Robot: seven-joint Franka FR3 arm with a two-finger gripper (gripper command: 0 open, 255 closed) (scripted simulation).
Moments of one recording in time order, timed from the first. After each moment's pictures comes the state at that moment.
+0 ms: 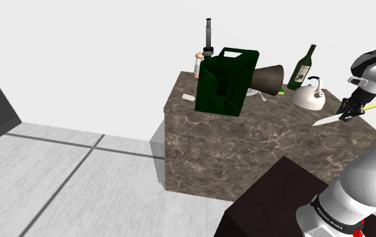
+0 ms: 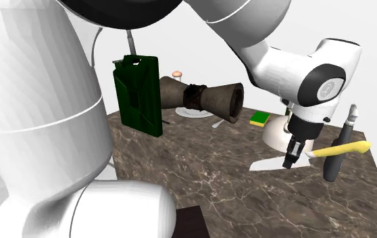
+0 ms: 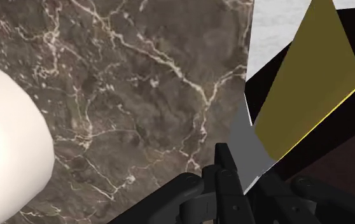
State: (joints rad) arm -0.20 -0.07 -1.09 -2.22 0.05 2.17 -2.09
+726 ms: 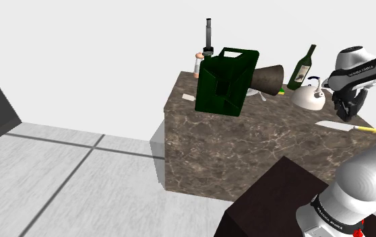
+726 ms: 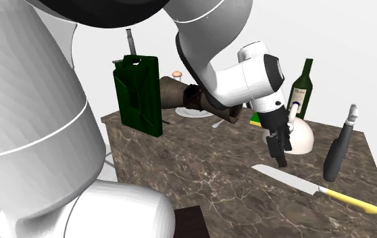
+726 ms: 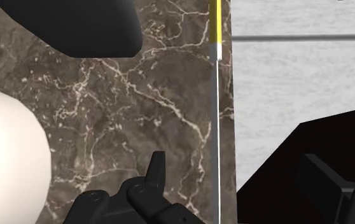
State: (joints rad) arm -0.36 -0.19 -0.71 -2.36 -0.73 2.22 -1.38
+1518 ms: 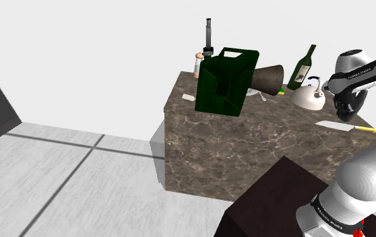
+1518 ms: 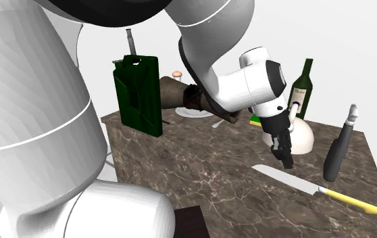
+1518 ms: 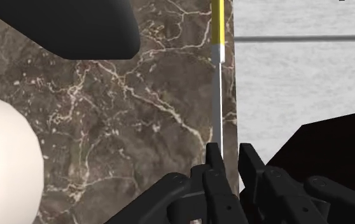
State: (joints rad) arm -0.37 -0.16 -0.73 -2.37 -0.73 2.26 -1.38
